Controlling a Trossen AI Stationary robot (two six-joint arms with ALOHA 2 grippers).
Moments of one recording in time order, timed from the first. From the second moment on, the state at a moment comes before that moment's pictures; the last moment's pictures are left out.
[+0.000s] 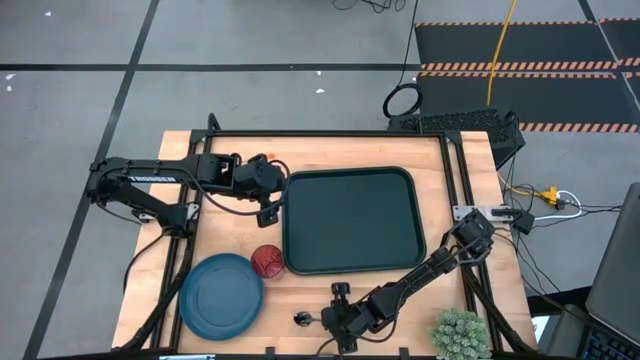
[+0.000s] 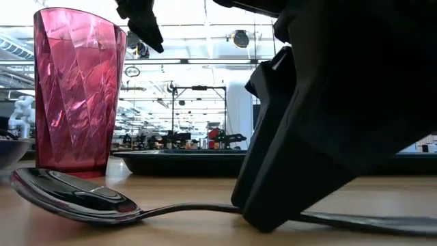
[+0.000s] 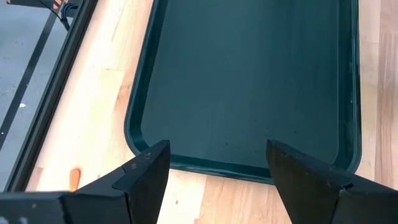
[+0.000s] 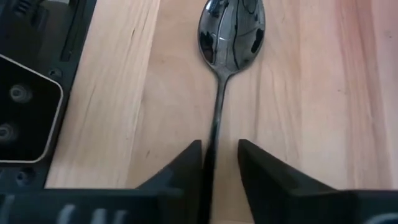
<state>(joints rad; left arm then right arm) 0.02 1.34 1.30 -0.92 -0.19 -0.10 0.61 2.16 1.44 -0.29 0.23 0.46</state>
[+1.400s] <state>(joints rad) 0.02 1.34 1.30 -0.86 -0.19 -0.10 0.50 1.79 1.44 -1.41 0.55 1.32</state>
